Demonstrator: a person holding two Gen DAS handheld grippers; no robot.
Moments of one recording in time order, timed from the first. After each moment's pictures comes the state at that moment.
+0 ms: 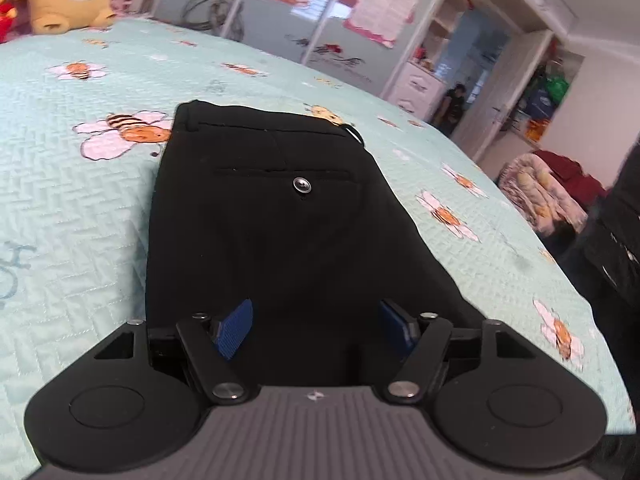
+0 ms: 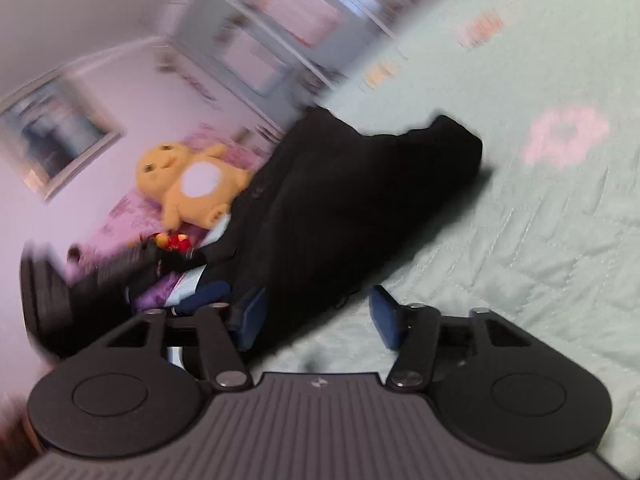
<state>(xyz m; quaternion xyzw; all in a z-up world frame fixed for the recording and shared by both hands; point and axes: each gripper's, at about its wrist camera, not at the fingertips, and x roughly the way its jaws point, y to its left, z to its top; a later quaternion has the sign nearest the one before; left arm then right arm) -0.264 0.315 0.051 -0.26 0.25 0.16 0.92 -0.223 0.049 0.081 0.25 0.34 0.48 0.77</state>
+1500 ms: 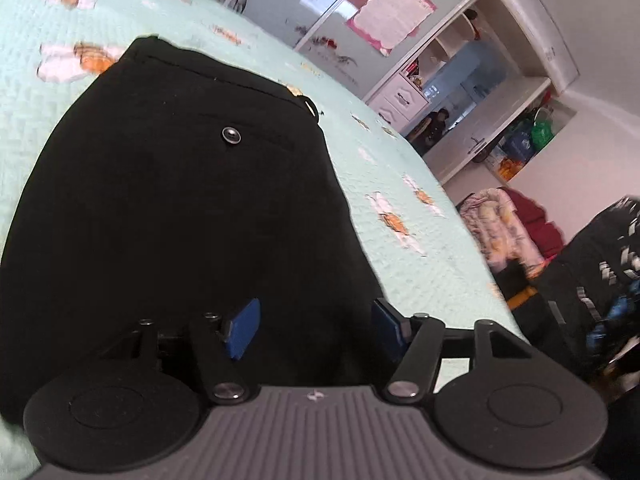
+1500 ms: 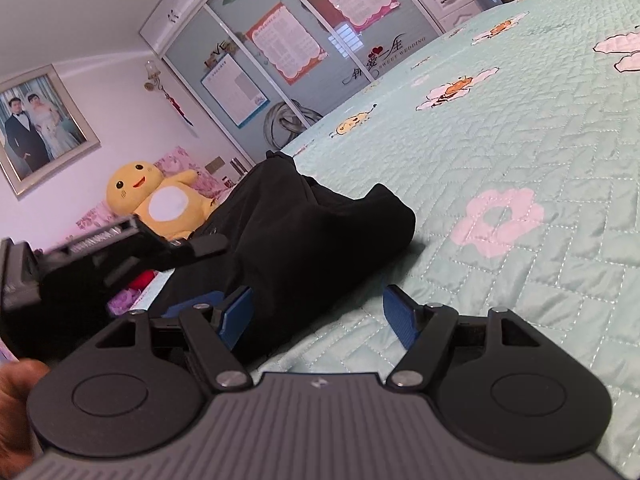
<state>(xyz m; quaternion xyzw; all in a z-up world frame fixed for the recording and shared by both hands) -0.245 0.296 0.030 -0.40 0.22 0.10 0.88 -0.211 0.039 0.083 0.22 0.30 0.42 0.83</state>
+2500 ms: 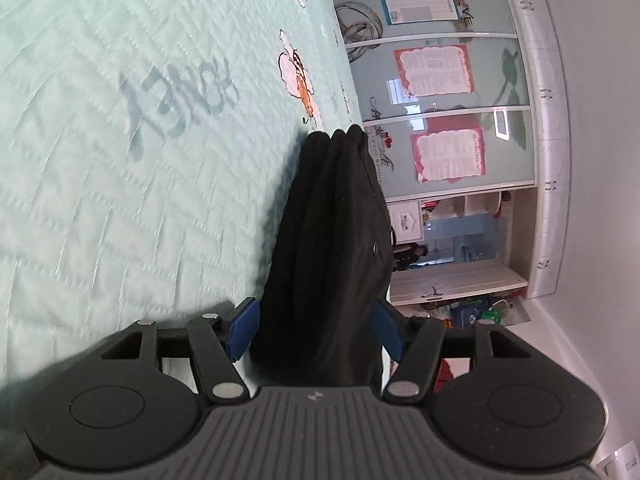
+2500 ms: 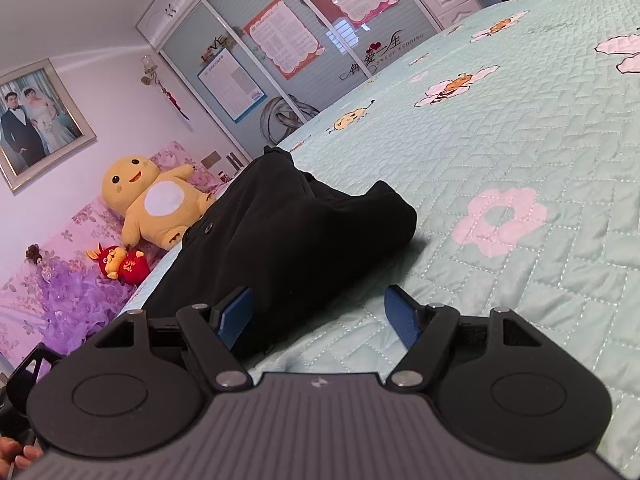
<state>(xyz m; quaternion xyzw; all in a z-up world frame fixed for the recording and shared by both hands) -0.423 0.363 -0.029 -0.66 0.06 0.12 0.74 -0.208 0.043 0.086 0.21 0.31 0.42 0.83</state>
